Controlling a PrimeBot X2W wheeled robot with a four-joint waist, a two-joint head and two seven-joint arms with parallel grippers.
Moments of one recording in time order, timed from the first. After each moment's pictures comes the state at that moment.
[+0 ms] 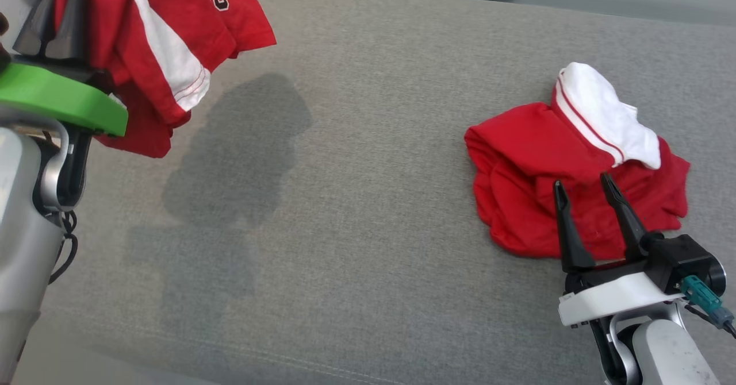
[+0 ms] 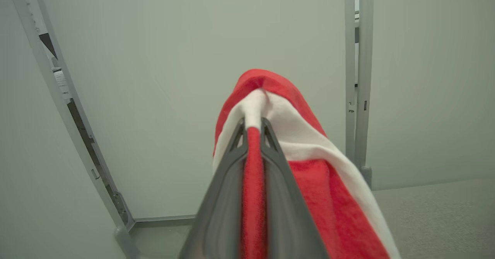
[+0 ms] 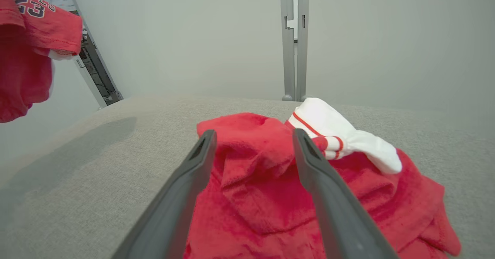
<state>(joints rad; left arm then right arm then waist) -0.83 0.54 -0.50 0.37 -0.68 0.00 -0.24 -0.09 -0.11 0.05 0.07 0.17 0.13 -0.26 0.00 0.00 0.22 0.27</state>
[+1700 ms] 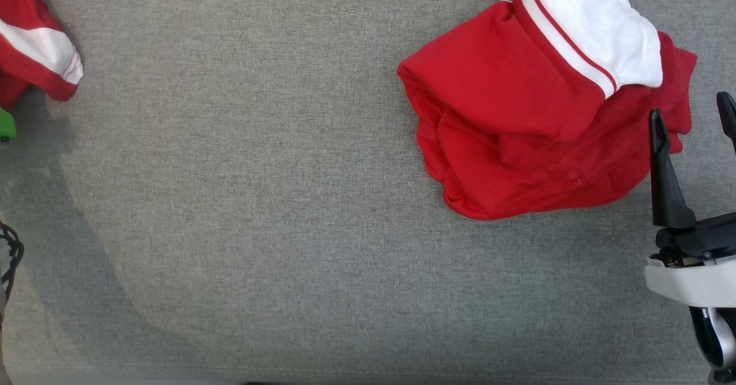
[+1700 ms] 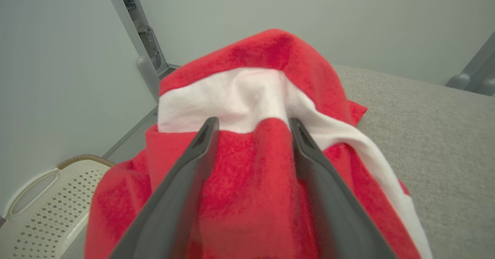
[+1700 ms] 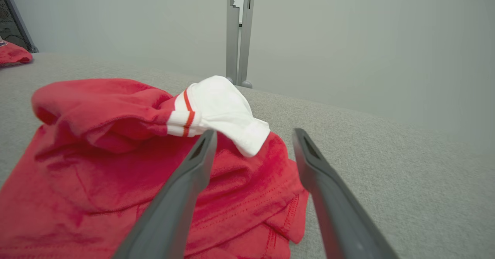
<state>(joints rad) -0.93 0.43 -0.04 0.97 -0.54 -0.10 -0.26 -0.05 -0.26 -0.07 -0.35 0.08 0.13 -0.16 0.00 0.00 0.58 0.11</state>
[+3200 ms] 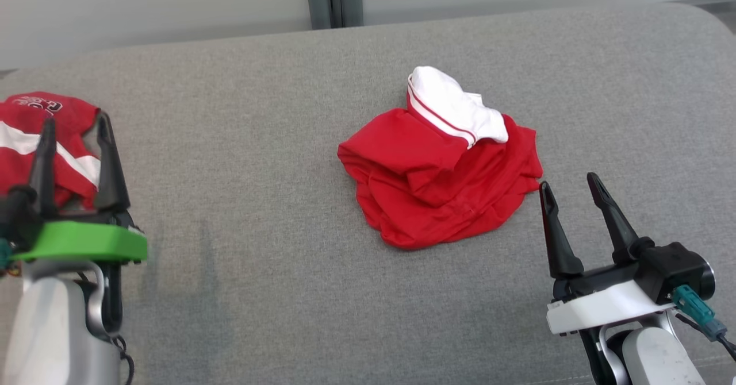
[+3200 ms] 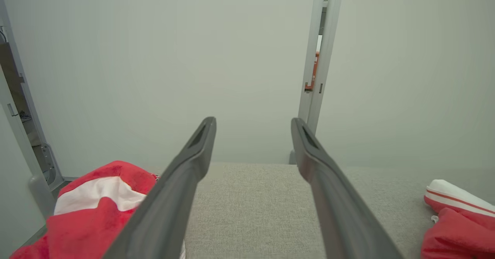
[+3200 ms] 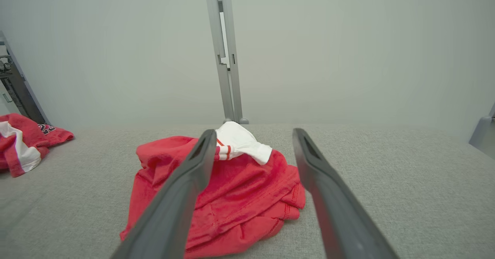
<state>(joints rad) -0.37 0.21 0.07 0.29 -0.30 -0.13 -0.26 -0.06 -0.09 0.08 0.01 0.15 0.13 -0.26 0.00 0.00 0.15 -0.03</state>
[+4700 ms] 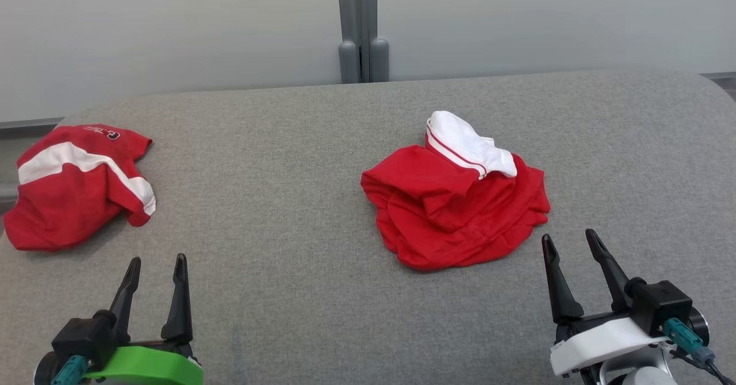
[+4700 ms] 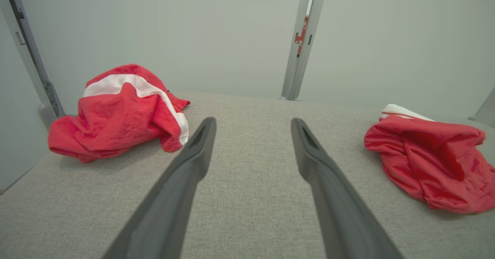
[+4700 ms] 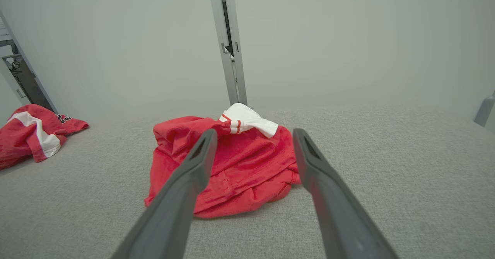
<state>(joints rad) 0.00 0.17 -0.03 0.22 -0.34 -0.13 -0.26 0.03 -0.09 0.07 0.11 0.19 0.13 -0.26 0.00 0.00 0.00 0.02</state>
